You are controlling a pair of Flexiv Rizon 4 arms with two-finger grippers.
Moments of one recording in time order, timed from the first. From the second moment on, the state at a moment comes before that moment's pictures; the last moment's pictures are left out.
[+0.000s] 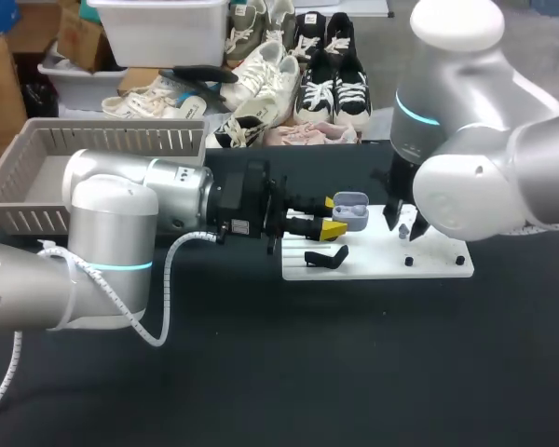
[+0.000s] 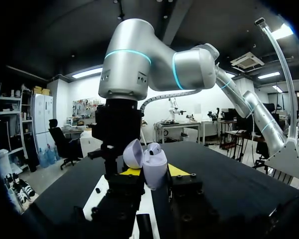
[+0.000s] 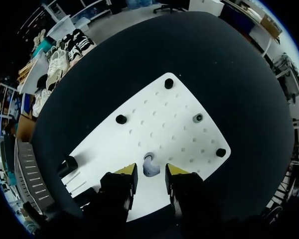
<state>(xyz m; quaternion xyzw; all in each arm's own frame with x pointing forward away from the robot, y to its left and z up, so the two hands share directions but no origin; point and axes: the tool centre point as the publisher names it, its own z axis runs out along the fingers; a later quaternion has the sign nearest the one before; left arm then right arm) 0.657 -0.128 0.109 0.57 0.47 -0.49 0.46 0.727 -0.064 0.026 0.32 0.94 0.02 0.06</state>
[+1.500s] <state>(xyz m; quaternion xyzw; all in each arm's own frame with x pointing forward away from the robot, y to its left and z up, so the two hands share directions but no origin) 0.657 -0.128 0.109 0.57 0.47 -0.49 0.46 0.730 -0.074 0.040 0.33 0.94 0.02 0.06</state>
